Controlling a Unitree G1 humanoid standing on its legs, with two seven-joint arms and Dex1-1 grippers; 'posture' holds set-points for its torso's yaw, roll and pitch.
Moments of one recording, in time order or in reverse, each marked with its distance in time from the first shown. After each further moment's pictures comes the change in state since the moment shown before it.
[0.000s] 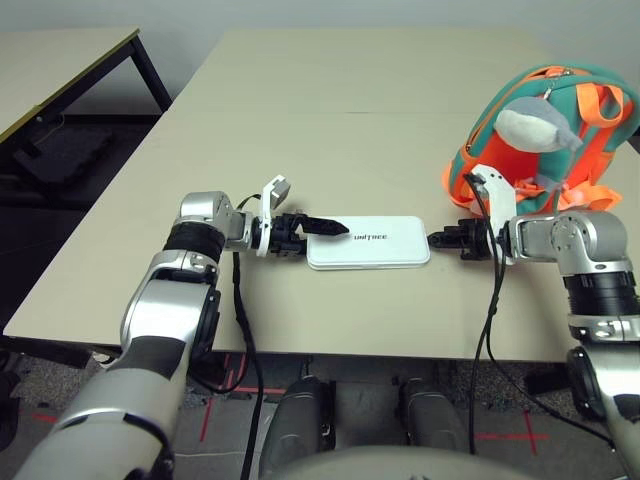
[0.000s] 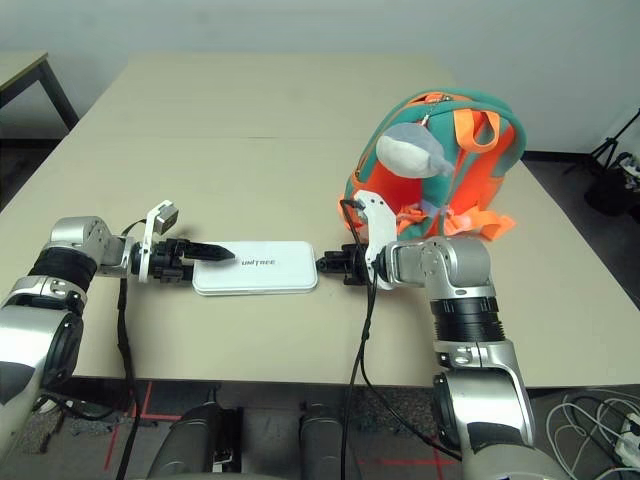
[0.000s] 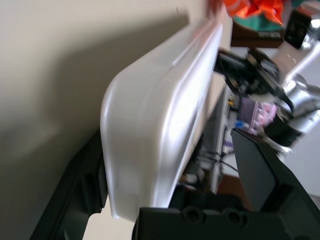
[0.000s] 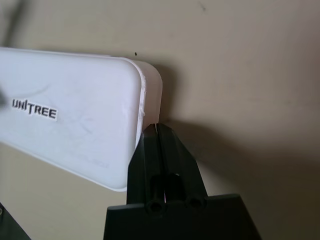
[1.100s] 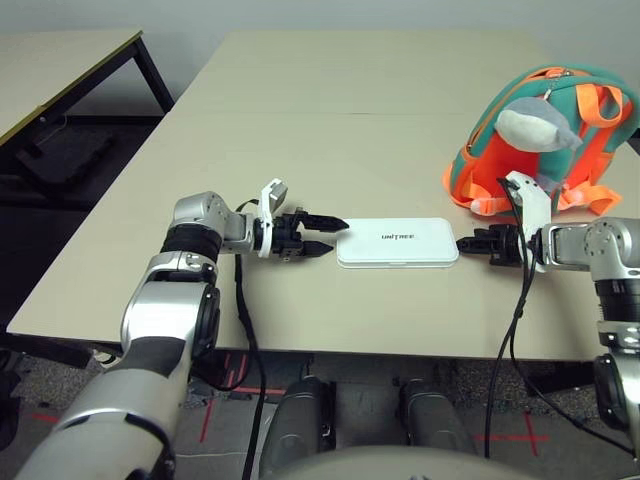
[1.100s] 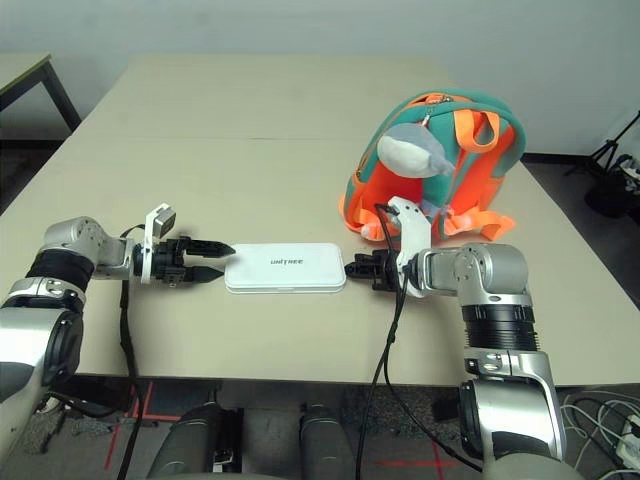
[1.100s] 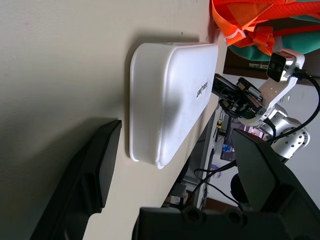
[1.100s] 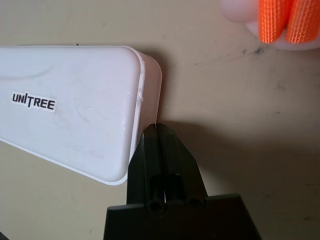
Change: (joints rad) left arm -0.048 -0.067 0.174 0.162 -0.051 -0.035 0.281; right arm 0.052 -0.103 -0.059 0.042 0.001 0.008 -0.004
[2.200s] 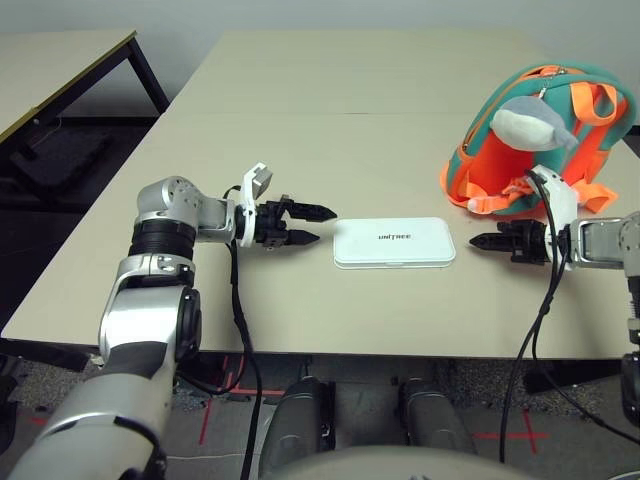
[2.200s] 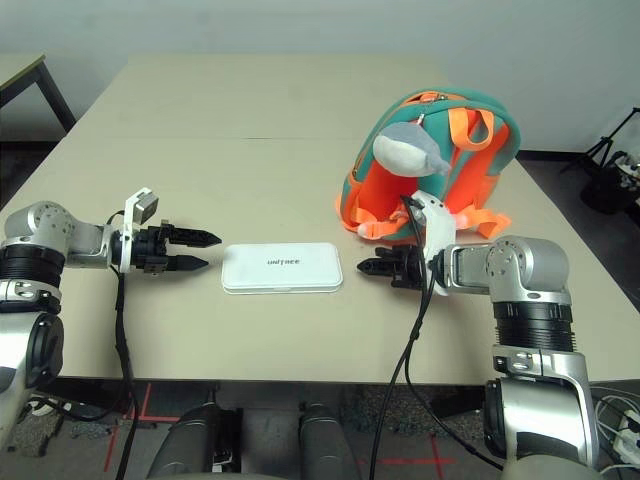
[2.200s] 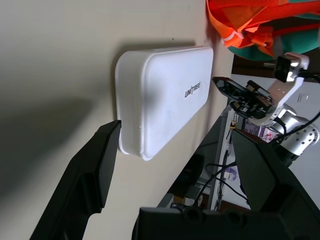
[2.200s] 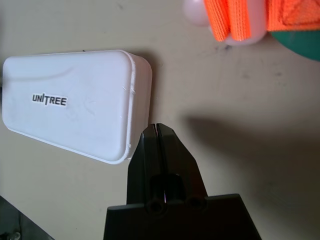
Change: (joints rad) left arm 0.048 0.067 0.058 -0.228 -0.154 0.160 0.189; right arm -0.022 -0.080 -0.041 0.007 0.111 0.074 -0.004
